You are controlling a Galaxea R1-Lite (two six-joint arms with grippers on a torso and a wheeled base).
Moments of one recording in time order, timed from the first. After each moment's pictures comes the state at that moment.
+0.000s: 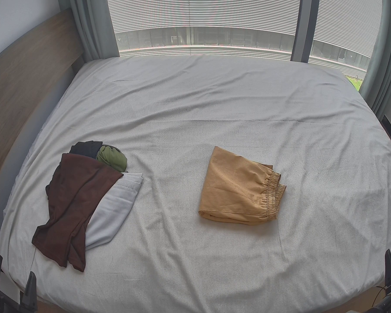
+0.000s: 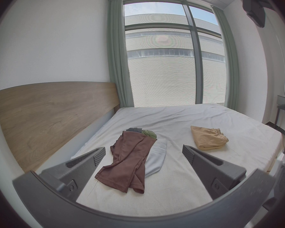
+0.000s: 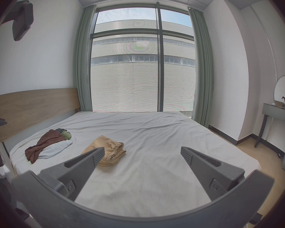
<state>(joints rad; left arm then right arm) 0.00 0.02 -0.02 -0.02 0.05 0.05 0.00 0.01 -0.02 -0.07 -0.07 0.00</state>
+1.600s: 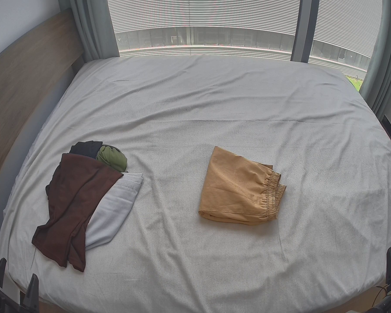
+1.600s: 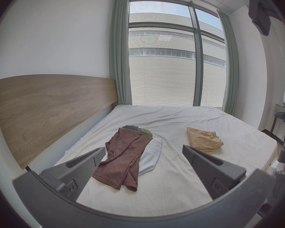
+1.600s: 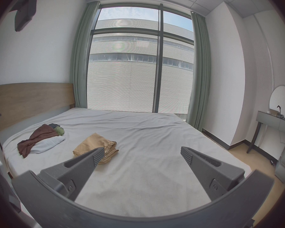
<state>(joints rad) 0.00 0.02 -0.02 0.00 0.02 -0.01 0.00 0.01 -0.02 -0.07 -0.12 -0.07</state>
